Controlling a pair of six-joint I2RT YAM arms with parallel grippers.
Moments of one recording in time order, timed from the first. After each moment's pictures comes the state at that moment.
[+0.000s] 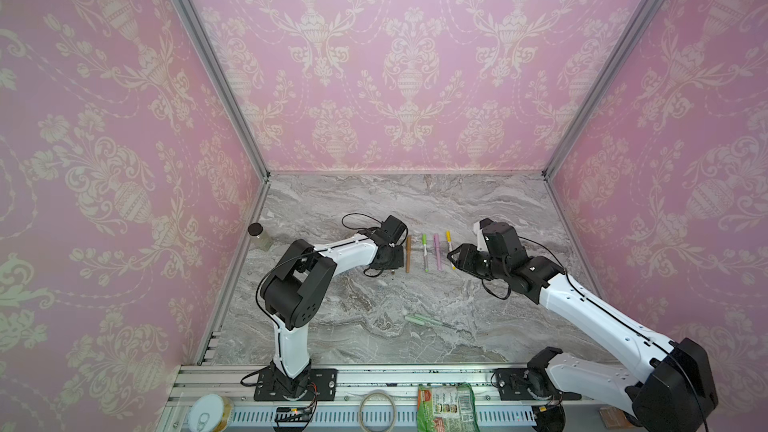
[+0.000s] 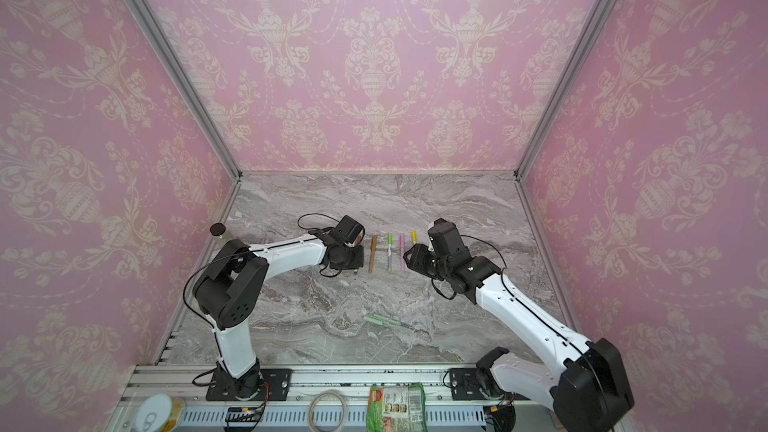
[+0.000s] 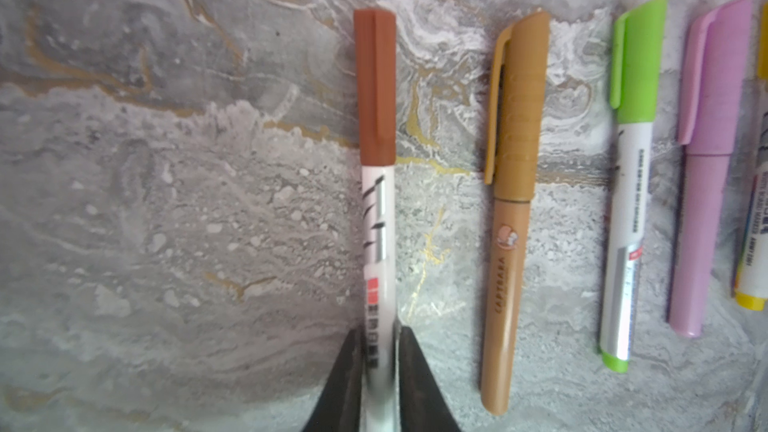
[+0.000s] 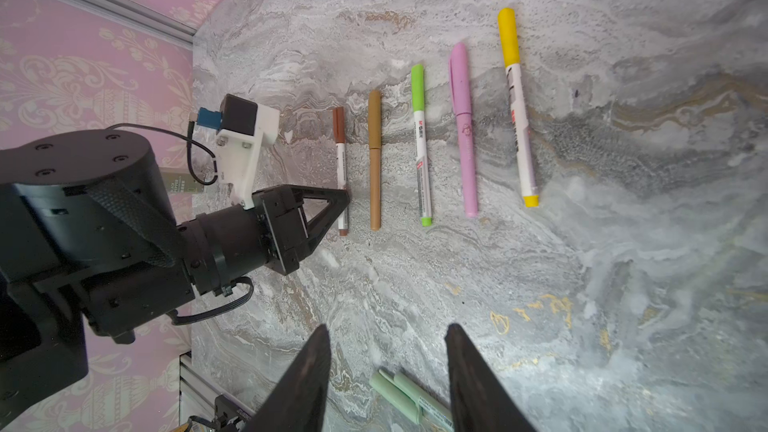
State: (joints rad) left arm -0.61 1.89 1.17 -0.44 0.01 -0.63; right arm 0.50 1.13 0.80 -0.43 -0.14 0.84
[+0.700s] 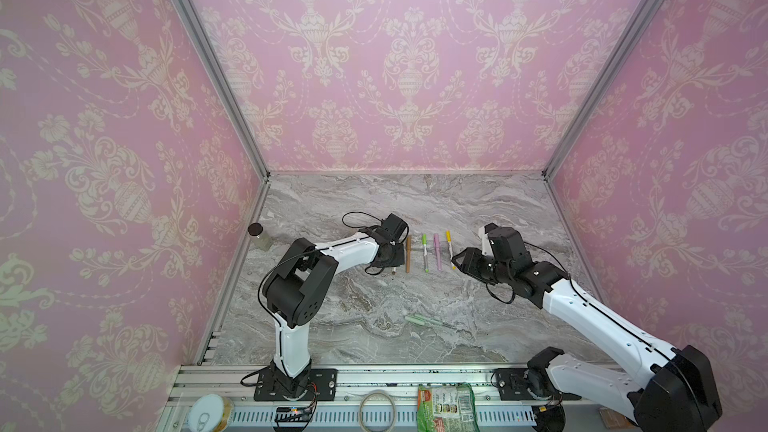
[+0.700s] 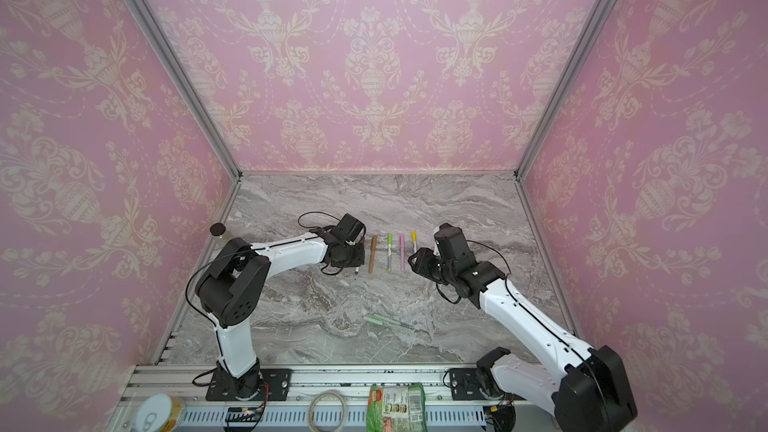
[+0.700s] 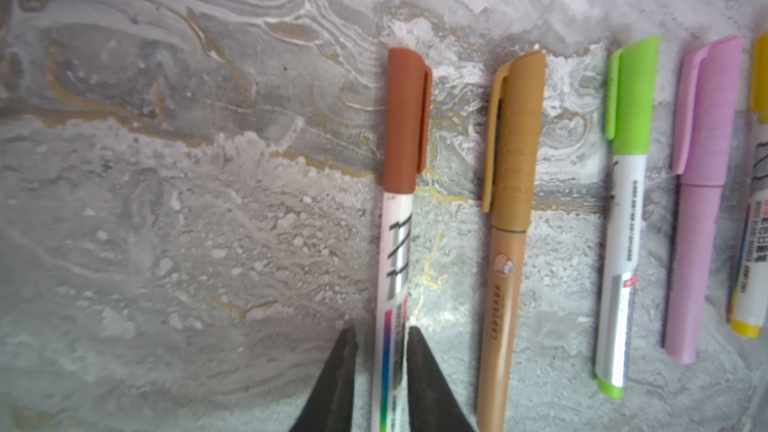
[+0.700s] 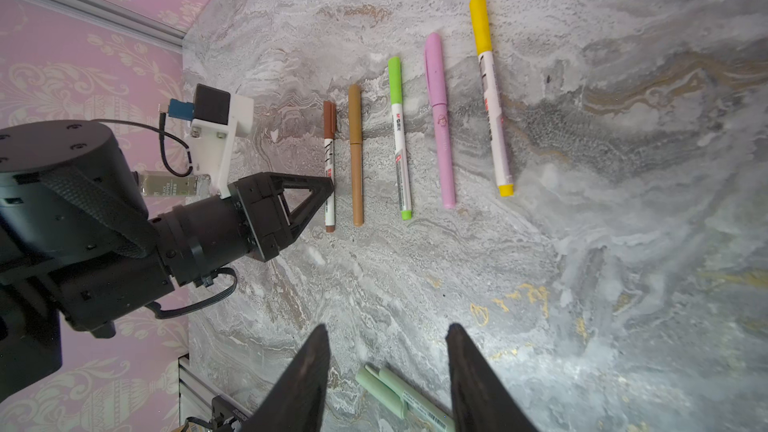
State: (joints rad) left arm -0.60 1.88 1.18 -0.43 -0.01 -0.65; right arm 0.46 1.09 0.75 -0.42 -0.18 0.83
